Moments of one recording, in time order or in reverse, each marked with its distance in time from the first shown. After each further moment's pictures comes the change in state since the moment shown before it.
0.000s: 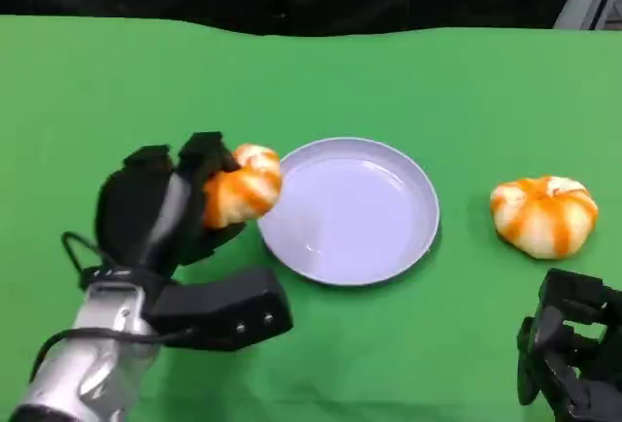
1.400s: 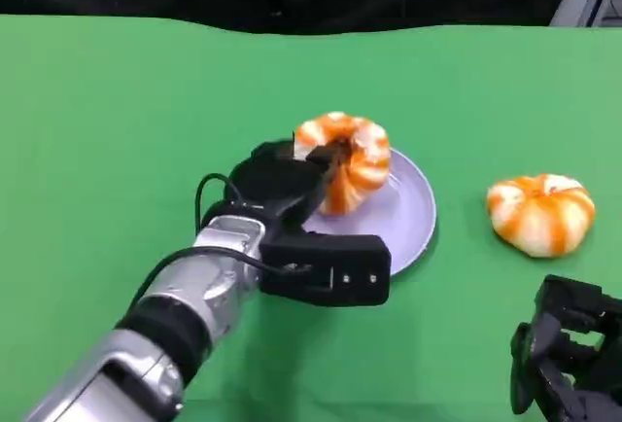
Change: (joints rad) left arm -0.365 -0.186 -0.203 0.483 -0.010 0.003 -0.344; right arm 0.052 0.021 0.025 -0.068 -0.001 -0.017 -0.019
